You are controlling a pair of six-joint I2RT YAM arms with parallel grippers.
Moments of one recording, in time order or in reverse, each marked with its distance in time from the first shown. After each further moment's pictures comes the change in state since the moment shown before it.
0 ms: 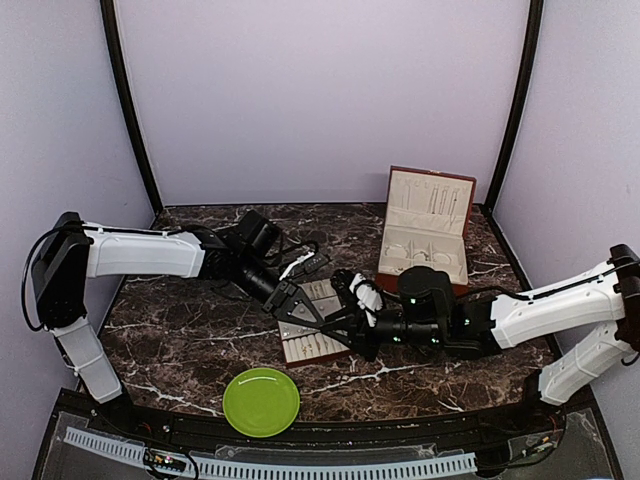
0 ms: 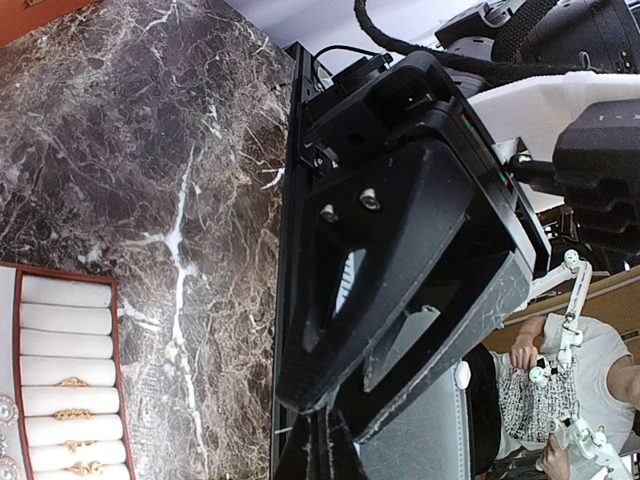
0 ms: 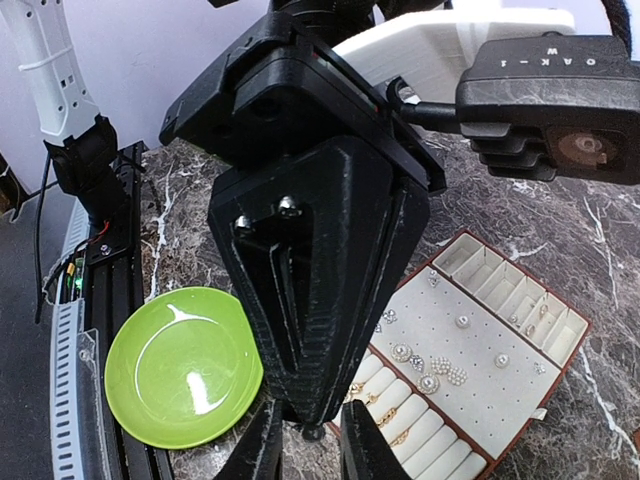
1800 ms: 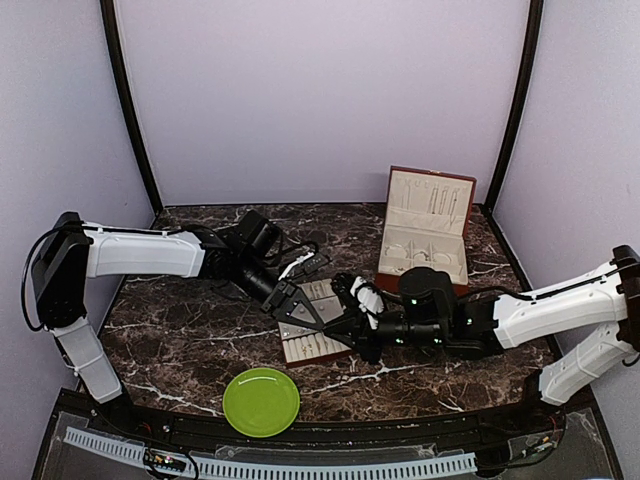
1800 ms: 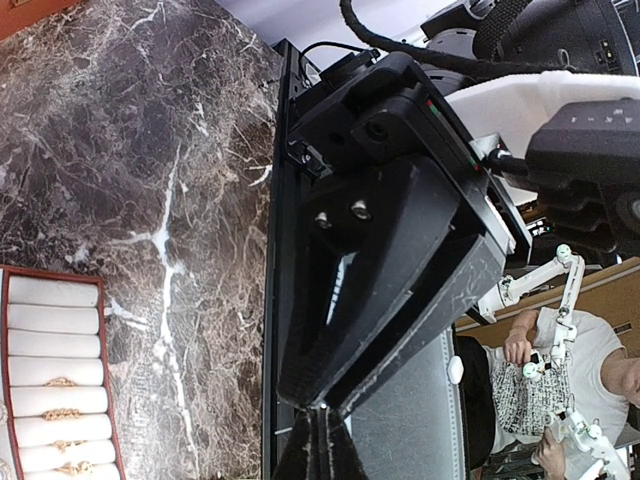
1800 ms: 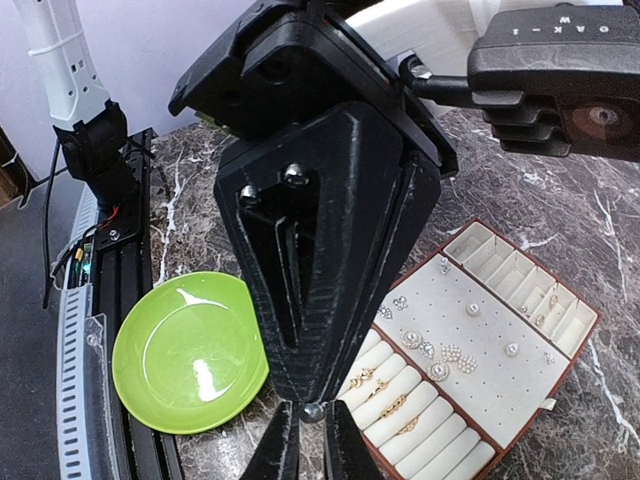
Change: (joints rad) left arm 0.000 0.000 0.003 -0.016 0.029 0.016; right arm 0.000 -0.016 -0.005 -0.037 -0.029 -0.007
